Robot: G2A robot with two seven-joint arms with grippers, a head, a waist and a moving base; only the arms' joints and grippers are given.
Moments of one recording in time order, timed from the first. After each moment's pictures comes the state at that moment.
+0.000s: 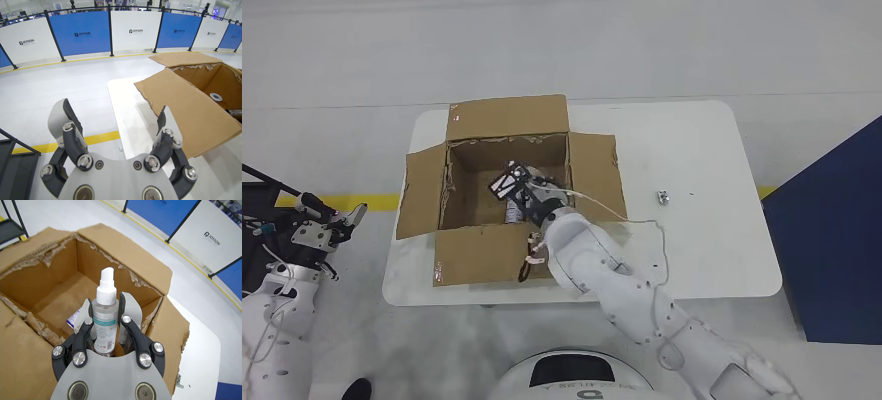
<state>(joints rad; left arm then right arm) 1.68 -1.08 -2.03 -1.34 1.18 -0.71 0.28 -1.15 -1.47 0.71 -1.71 -1.68 0.16 0.78</state>
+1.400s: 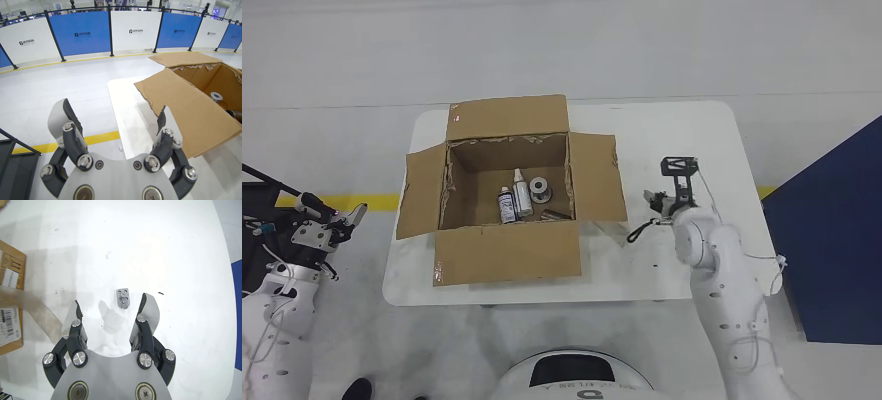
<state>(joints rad) 1.68 -1.08 -2.03 -1.34 1.18 -0.71 0.28 -1.42 -1.37 1.44 -1.71 -1.39 0.15 0.87</state>
